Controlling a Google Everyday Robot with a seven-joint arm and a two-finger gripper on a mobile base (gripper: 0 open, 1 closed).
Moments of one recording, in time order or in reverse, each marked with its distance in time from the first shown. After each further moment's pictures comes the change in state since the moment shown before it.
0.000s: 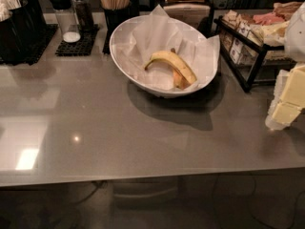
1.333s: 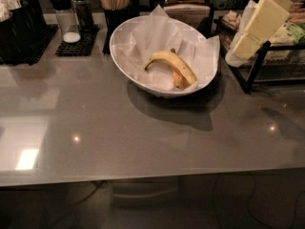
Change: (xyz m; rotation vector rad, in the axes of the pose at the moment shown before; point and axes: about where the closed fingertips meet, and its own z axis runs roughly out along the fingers) arm -0.103 -0.060 -0.048 0.064 -0.305 -0.045
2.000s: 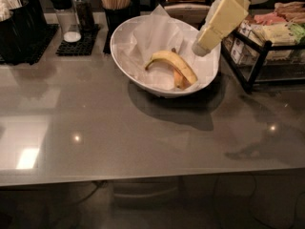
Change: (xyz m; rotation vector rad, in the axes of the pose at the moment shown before) arm -0.025 -0.025 0.036 0.016 -0.075 0.082
